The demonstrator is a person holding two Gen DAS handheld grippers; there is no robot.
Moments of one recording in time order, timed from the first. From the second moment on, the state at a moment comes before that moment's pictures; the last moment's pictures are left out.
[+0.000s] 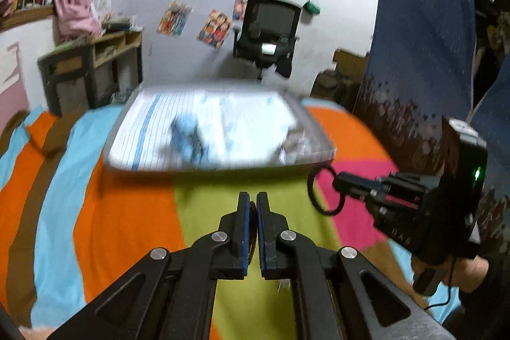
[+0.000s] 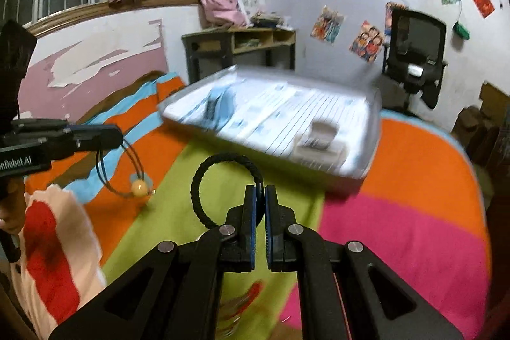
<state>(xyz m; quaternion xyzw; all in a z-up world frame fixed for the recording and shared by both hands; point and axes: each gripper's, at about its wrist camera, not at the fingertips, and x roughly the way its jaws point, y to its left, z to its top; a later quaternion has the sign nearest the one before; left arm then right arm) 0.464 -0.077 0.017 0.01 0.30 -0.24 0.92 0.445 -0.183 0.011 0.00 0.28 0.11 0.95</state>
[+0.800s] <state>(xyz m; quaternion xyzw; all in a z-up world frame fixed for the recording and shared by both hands) 0.601 -0.143 -0.022 -0.07 0.33 -0.21 0.92 0.561 -0.251 -0.001 0.03 0.33 0.00 0.94</state>
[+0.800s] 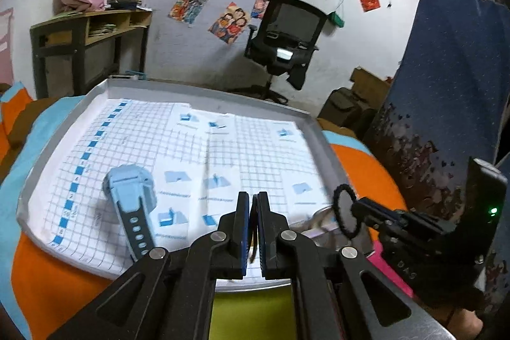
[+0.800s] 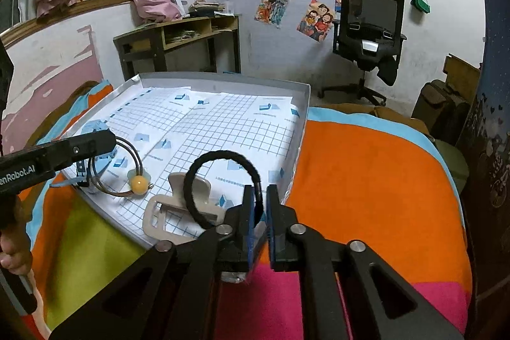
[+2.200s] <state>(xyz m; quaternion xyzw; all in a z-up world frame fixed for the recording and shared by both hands) 0.157 -0.015 0.072 -0.04 0.10 -0.10 0.99 0.099 -0.184 0.115 0.06 0.09 -0.01 0.99</state>
